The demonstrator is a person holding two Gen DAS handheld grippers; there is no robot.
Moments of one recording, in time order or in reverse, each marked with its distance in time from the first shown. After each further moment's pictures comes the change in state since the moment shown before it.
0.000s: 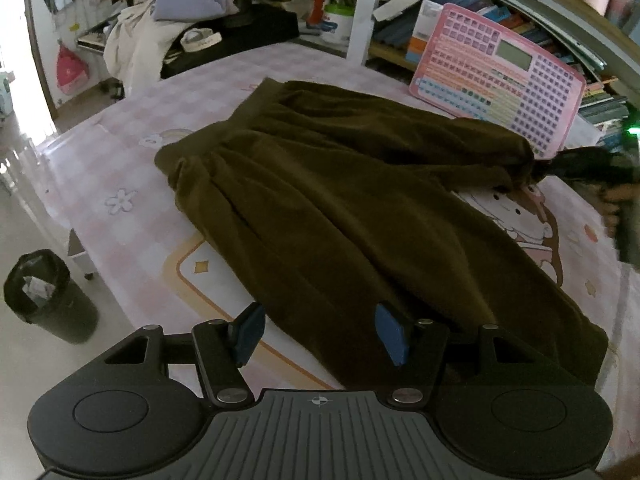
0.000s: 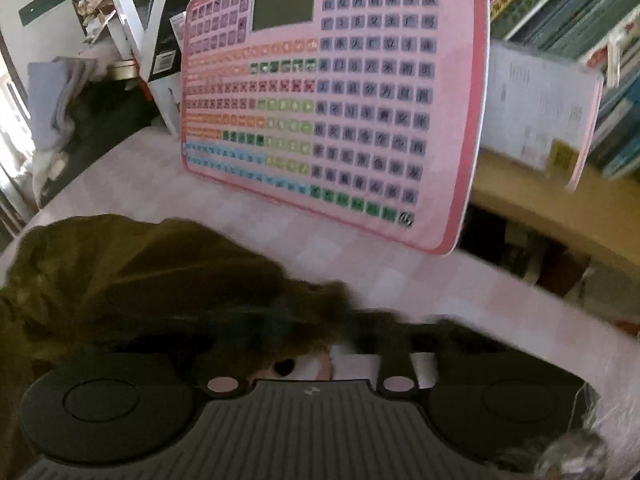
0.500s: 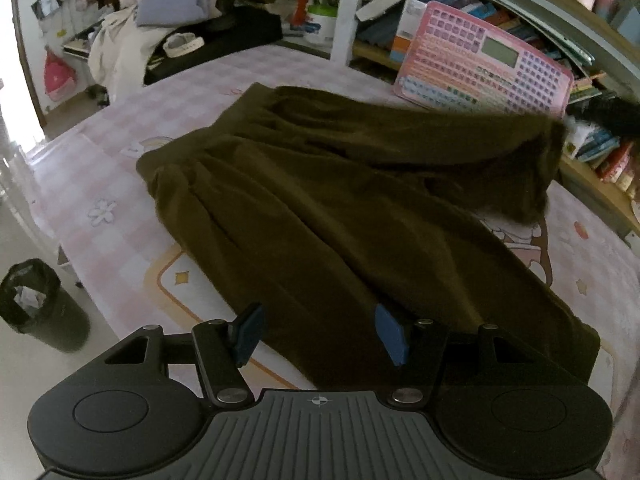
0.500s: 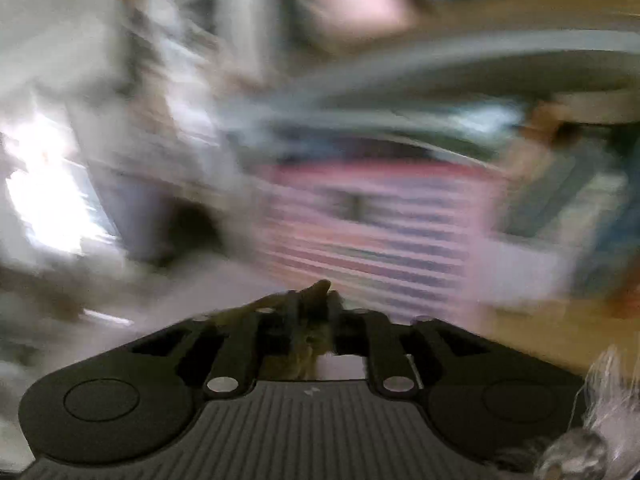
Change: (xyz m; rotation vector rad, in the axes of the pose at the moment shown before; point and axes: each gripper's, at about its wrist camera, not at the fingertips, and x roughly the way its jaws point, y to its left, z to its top) left arm 0.000 -0.007 0.004 0.026 -0.006 -0.026; right arm -0.088 0.034 0.035 -0.030 -0.278 -0.151
